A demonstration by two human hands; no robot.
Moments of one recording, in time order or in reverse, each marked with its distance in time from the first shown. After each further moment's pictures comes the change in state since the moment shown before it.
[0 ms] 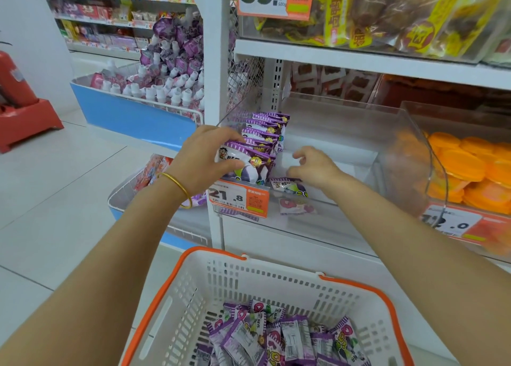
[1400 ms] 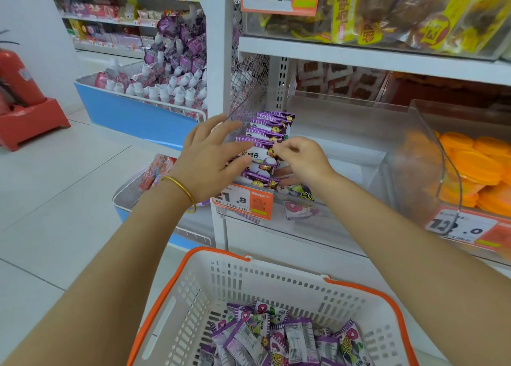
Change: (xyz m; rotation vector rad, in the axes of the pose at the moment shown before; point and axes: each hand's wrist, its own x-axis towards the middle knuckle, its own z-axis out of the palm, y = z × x) left_hand -0.002 -0.008 0.009 0.254 -0.021 0.105; right_hand 0.002 -0.023 0.019 0.458 0.053 -0.092
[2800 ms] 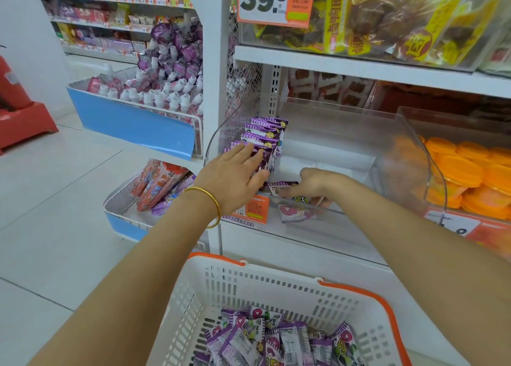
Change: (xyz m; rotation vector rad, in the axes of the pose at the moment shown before) left_hand 0.011 0.031 0.016 0.093 -0.314 -0.049; right_hand 0.002 0.009 -0.029 -0.702 -0.365 0.370
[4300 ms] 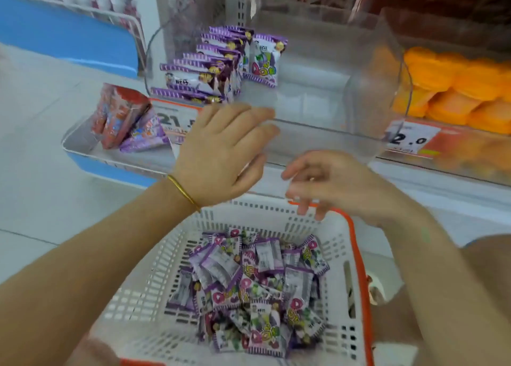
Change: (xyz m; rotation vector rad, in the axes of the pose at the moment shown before) left_hand -0.058 0.063 0.037 0.030 0.594 0.542; right_hand -0.137 0.094 0.056 0.651 -0.019 -0.355
